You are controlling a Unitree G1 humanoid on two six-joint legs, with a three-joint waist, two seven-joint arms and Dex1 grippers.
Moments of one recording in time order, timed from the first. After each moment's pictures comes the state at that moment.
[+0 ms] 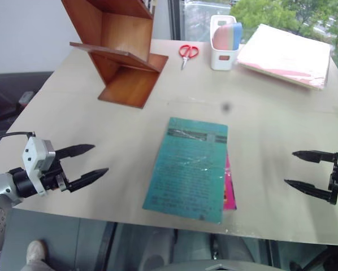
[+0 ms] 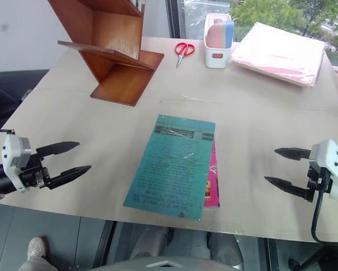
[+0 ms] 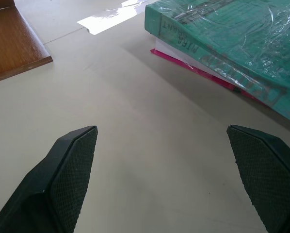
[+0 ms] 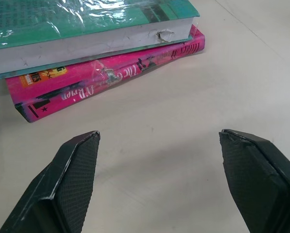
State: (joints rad) left arm 0.18 0.92 0.51 -0.09 -0.61 0.22 -1.22; right arm 0.26 -0.93 -0.52 -0.37 0.55 0.30 1.21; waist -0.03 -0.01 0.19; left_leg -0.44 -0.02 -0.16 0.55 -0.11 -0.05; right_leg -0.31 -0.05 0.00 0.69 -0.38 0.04
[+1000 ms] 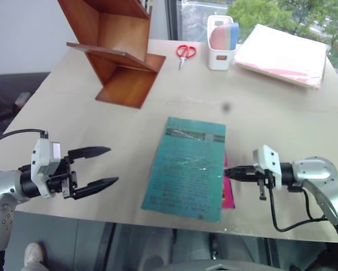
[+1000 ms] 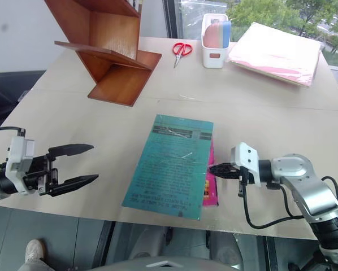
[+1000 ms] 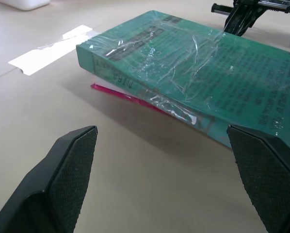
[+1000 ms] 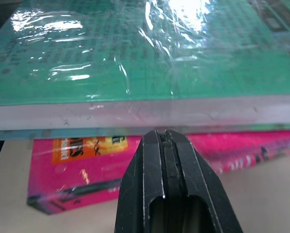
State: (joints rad) left arm 0.17 0.91 0.50 -0.19 -0.67 0.23 -1.35; right arm -0.18 -0.74 0.15 -0.30 0.37 0.29 1.15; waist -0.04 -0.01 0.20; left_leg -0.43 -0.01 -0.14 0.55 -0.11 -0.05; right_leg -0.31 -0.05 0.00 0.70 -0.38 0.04
